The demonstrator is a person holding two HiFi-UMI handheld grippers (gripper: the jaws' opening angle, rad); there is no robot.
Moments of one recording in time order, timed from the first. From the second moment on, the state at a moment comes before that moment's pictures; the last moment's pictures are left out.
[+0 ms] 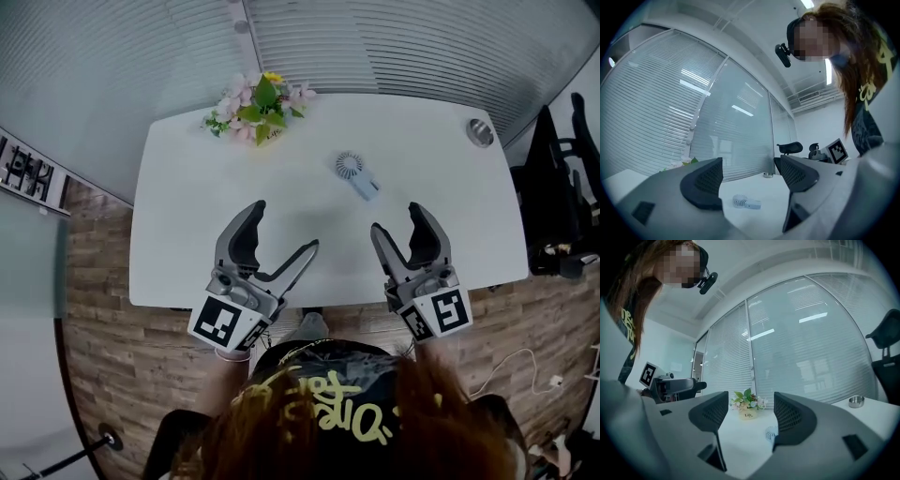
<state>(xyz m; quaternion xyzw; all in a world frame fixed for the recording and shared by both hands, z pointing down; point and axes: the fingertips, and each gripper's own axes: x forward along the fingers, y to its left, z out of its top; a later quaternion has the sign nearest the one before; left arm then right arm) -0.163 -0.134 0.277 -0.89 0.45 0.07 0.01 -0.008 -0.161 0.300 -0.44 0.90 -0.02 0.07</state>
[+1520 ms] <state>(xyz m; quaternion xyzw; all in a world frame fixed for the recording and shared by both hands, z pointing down) -0.185 -0.195 0.325 -0.84 0.54 0.02 -0.05 -0.035 -0.310 0.431 -0.35 0.92 -0.02 -0.15</state>
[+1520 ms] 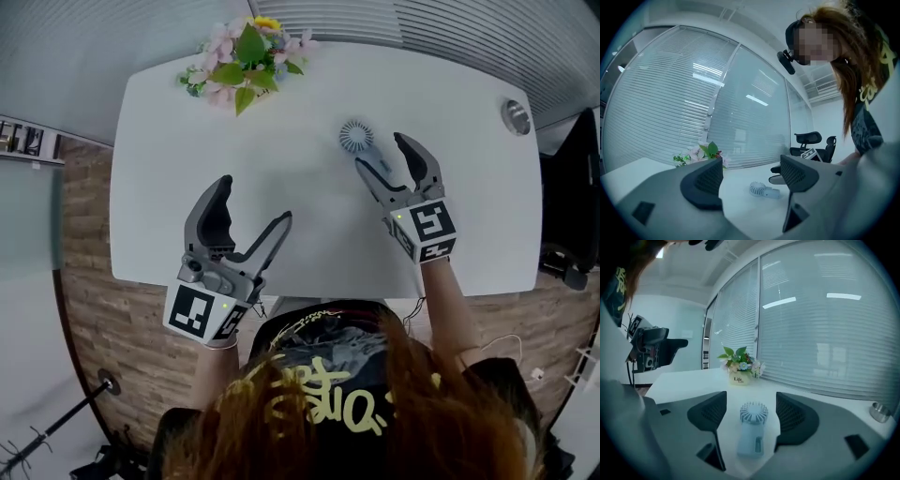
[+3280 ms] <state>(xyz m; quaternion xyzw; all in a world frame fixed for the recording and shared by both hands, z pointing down) -0.210 -0.182 0.325 -0.82 0.56 0.04 -0.06 -0.045 -0.324 0.534 -0.29 0.88 -0.12 -0.34</state>
